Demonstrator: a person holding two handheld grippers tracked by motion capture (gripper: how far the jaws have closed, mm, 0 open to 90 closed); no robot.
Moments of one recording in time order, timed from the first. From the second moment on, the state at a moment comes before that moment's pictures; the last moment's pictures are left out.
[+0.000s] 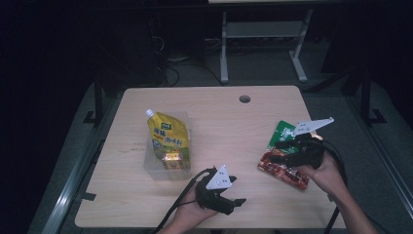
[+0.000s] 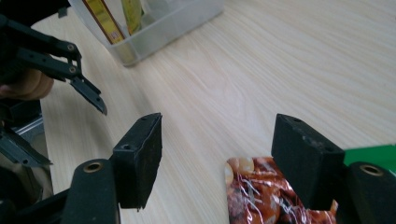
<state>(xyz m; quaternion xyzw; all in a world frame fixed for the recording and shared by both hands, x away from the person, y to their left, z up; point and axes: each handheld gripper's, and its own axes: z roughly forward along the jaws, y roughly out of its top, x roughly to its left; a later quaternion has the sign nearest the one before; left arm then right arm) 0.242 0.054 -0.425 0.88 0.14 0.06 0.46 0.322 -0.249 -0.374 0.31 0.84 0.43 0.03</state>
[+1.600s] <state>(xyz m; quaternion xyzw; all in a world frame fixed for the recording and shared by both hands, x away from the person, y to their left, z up) 0.338 -0.048 -0.447 0.90 0.18 0.04 0.41 0.335 -0.337 -0.418 0.51 0.78 0.34 0.08</state>
